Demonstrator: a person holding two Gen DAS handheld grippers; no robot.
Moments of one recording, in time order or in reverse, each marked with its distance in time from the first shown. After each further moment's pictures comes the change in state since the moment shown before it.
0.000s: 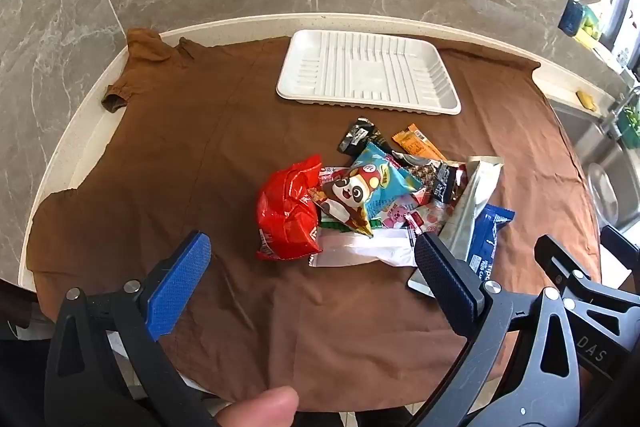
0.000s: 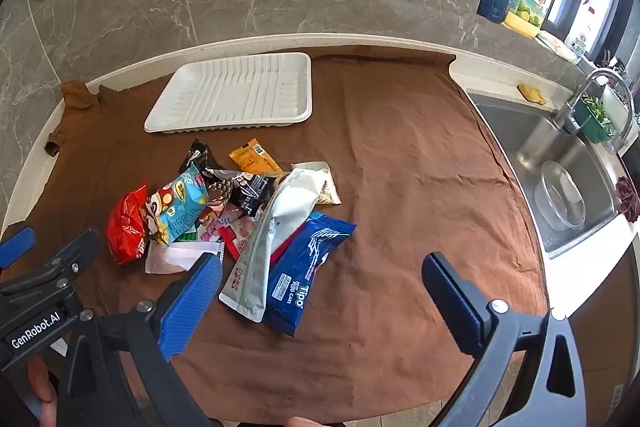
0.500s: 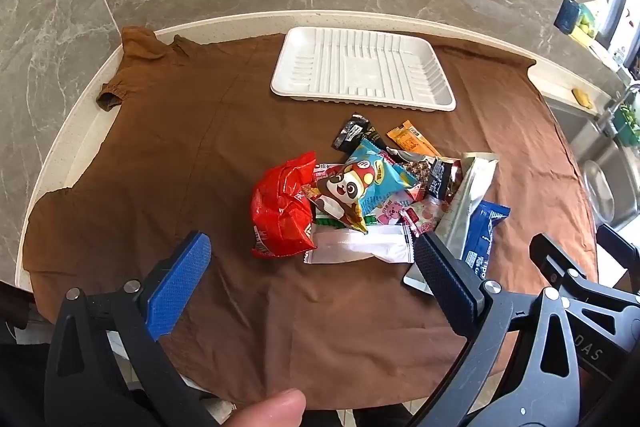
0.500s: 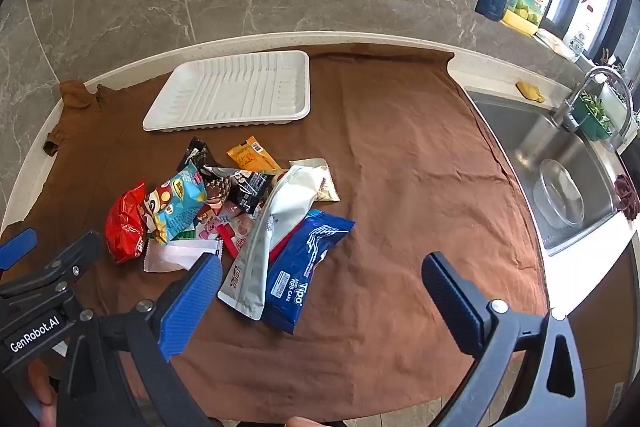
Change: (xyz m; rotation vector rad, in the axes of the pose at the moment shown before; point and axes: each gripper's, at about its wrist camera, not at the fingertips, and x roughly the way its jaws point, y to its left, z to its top) left arm 0.002 0.000 -0.002 0.008 0.013 -0.012; right arm -0.001 0.002 0.000 -0.003 -0.002 -0.004
